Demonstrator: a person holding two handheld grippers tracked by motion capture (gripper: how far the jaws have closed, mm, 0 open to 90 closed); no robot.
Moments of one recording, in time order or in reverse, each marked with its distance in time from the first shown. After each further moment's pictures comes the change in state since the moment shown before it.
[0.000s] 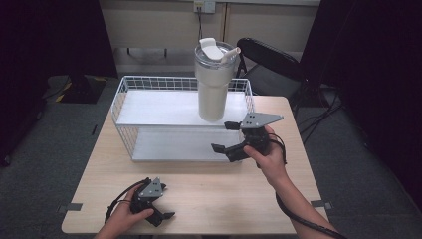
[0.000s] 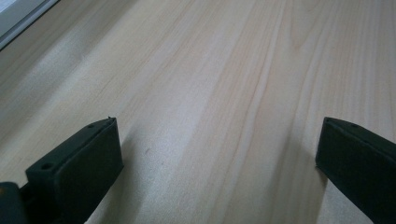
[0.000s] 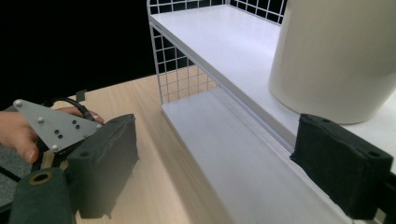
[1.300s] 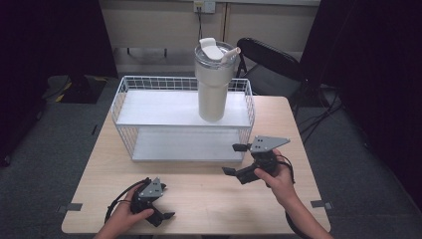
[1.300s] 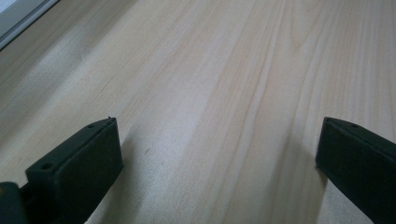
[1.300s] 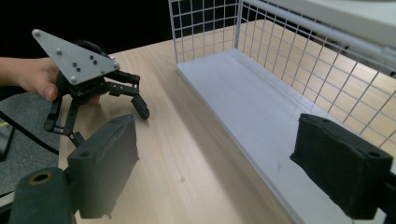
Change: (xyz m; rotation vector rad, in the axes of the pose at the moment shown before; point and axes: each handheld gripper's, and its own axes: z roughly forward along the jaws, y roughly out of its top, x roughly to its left) left arm 0.000 0.000 0.000 0.000 0.000 0.000; right arm 0.008 -0.064 -0.015 0.049 0.051 0.016
